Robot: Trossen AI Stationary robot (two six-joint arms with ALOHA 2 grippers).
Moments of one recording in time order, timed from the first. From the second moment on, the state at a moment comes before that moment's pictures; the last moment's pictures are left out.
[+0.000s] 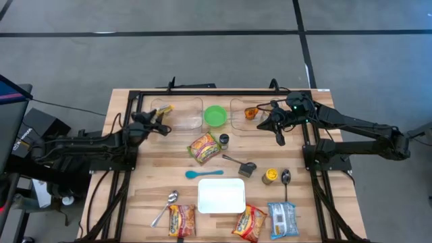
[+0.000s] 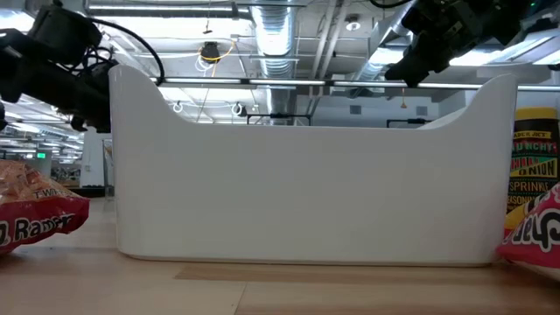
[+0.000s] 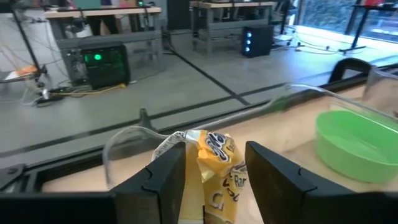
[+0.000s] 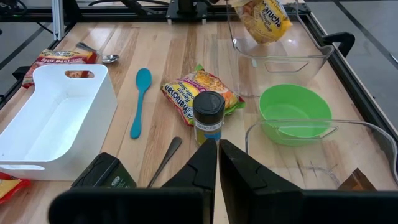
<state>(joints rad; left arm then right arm) 0.27 0.59 0.04 0.29 -0.85 -0.21 -0.44 0.90 0.70 -0.34 -0.42 -0.24</state>
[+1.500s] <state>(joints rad) 0.28 0.59 0.04 0.73 0.06 -0.24 -0.44 0.90 0.70 -0.34 -0.42 -0.25</state>
